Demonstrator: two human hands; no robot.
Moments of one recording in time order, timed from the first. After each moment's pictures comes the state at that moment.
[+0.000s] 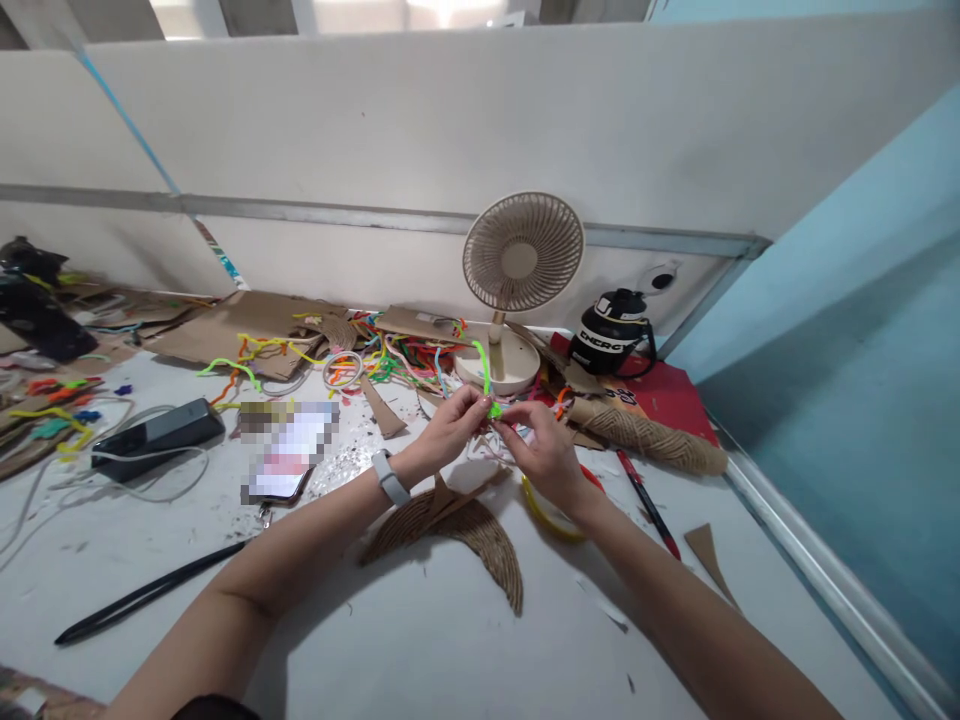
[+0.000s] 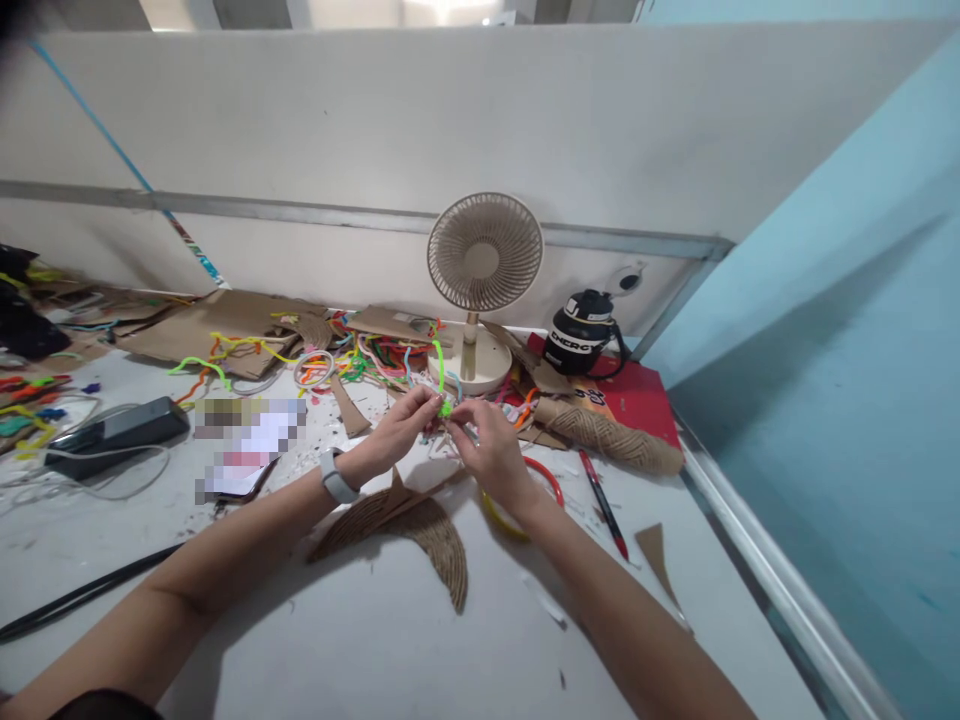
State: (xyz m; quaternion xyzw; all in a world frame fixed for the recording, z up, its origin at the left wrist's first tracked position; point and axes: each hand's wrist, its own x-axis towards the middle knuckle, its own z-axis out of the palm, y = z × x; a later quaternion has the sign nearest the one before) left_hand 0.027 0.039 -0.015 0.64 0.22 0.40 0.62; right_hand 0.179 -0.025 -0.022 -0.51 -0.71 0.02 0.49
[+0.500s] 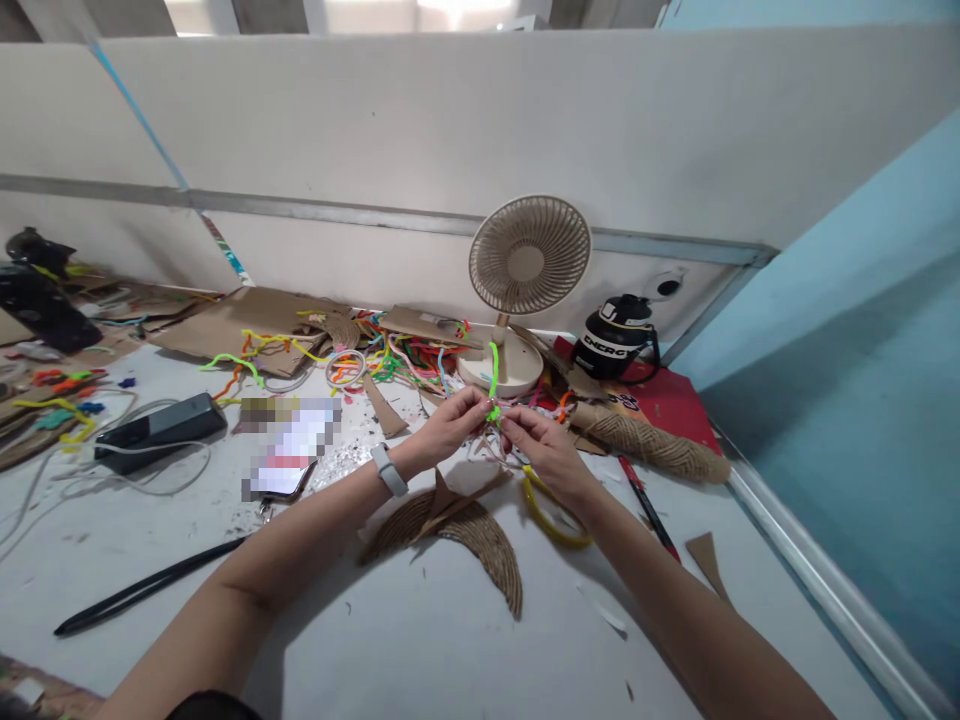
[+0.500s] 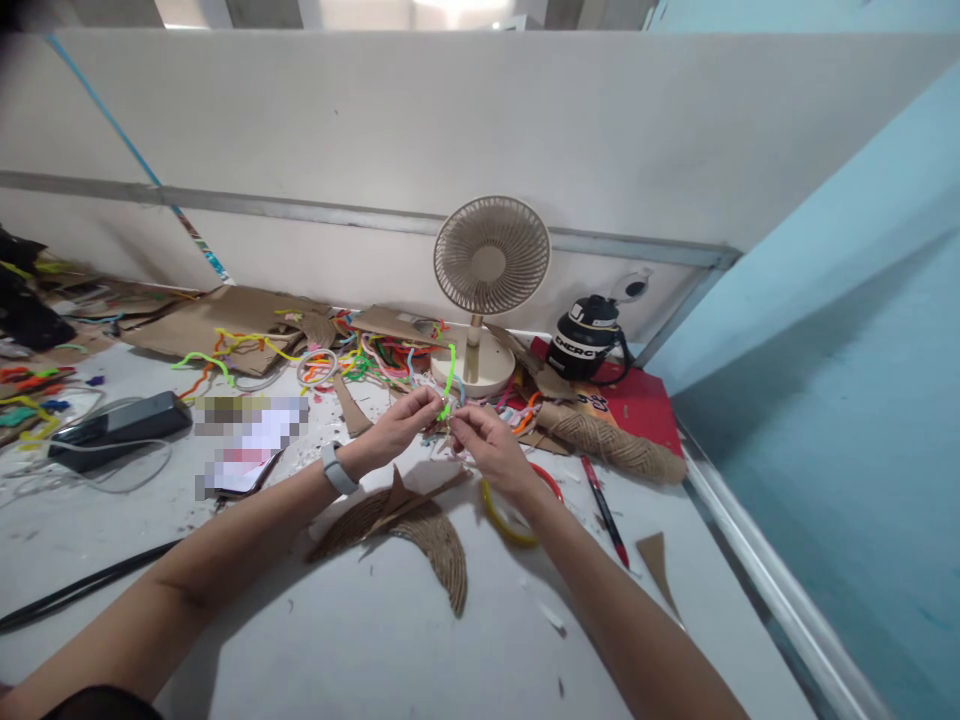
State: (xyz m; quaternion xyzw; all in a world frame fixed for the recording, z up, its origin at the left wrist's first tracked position) left_hand 0.021 0.045 -0.011 0.65 0.20 0.37 0.63; right_hand 0.177 -0.023 -0.007 -0.48 -0.62 0.38 0.49
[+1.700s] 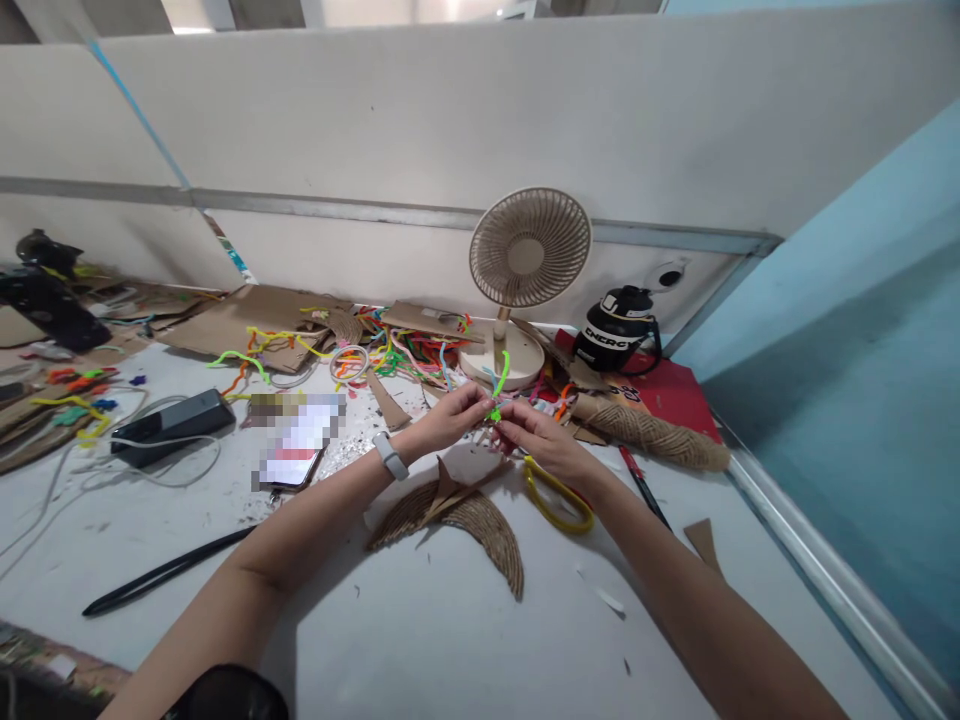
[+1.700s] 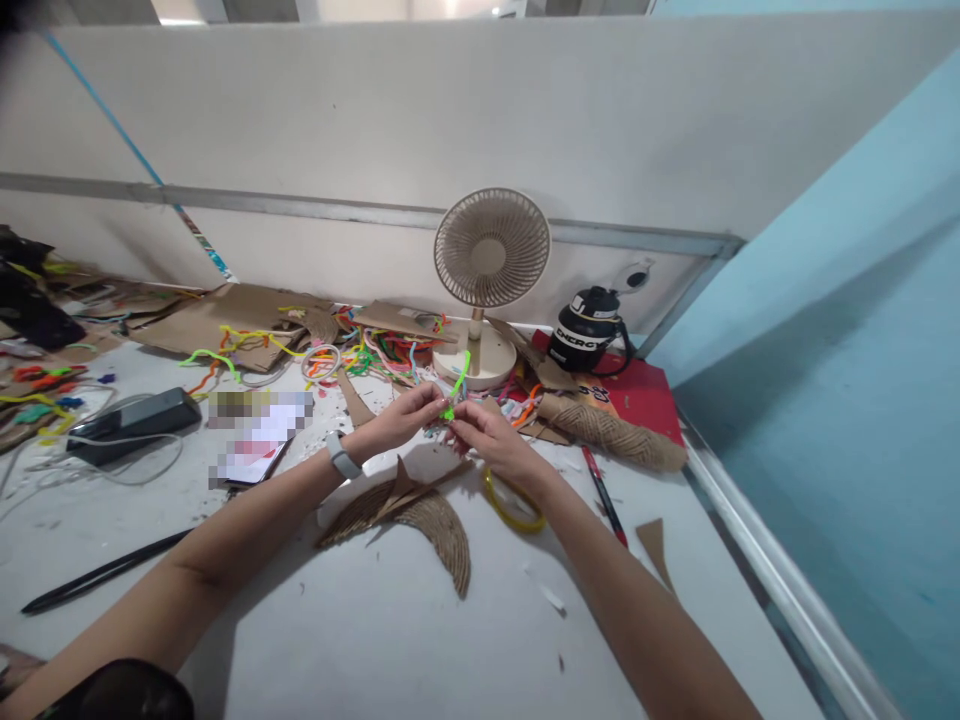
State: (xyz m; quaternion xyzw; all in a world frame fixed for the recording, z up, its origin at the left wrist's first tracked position) left_hand 0.018 0.057 -0.023 0.73 0.17 0.34 0.57; right_hand 0.189 -0.018 -0.011 -0.47 -0.63 0.48 0.39
